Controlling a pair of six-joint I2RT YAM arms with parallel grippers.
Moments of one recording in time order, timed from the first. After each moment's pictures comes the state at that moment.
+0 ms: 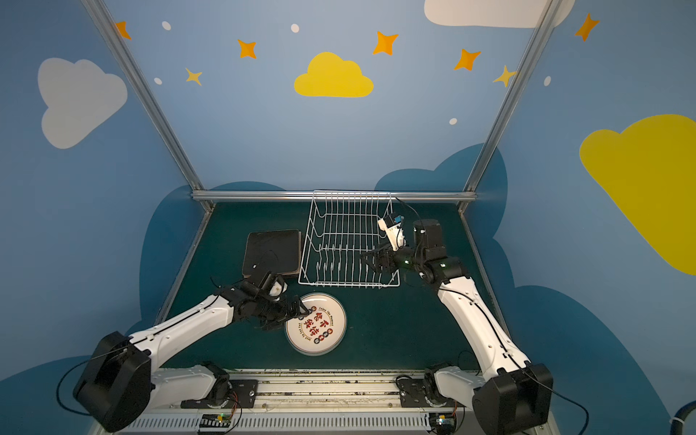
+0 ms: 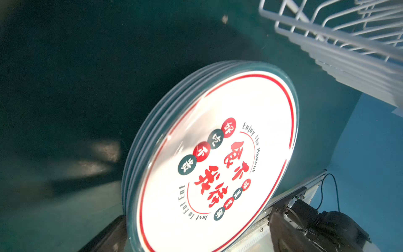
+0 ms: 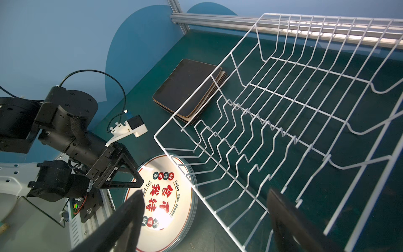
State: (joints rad) left arm -0.52 1.26 0.70 -0.61 0.43 -0.80; right arm 0.31 1.19 1.07 -0.49 -0.64 0.00
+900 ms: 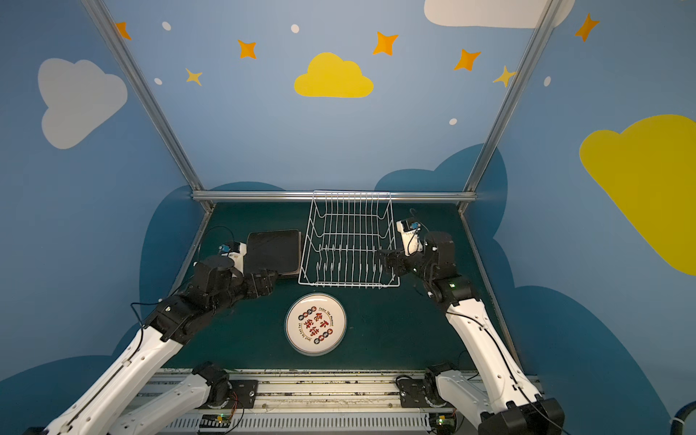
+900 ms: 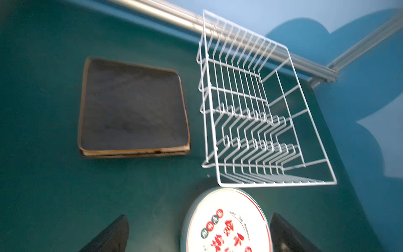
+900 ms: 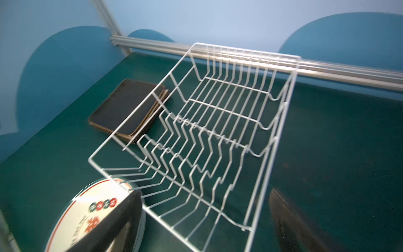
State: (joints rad) left arm -0.46 0.81 0.88 -0.68 -0.17 -0.50; right arm 0.24 0.99 0.91 -0.35 -0.25 0.01
